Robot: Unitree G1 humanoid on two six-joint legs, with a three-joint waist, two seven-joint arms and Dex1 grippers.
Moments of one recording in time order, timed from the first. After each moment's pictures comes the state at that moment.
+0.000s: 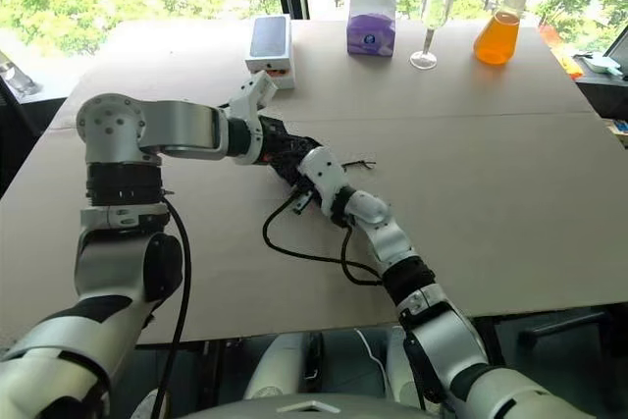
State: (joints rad) left arm -1.03 0.42 0.18 0.34 -1.58 1.56 0.62; right arm -0.66 0.10 0.30 0.63 -0.04 -0.22 0.57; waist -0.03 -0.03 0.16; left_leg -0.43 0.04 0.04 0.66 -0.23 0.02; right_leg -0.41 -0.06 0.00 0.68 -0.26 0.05
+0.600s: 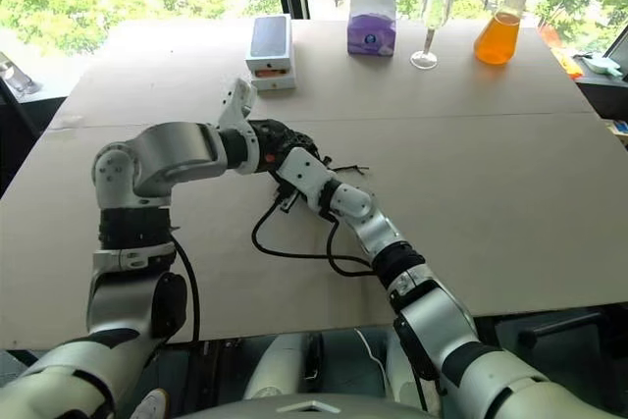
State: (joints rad) left arm -0.77 0.40 0.20 0.13 -1.96 1.20 0.94; right arm -0.74 0.13 0.27 0.78 -0.08 -0.32 0.49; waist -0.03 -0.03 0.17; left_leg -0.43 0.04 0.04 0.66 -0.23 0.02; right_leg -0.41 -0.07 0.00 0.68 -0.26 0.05
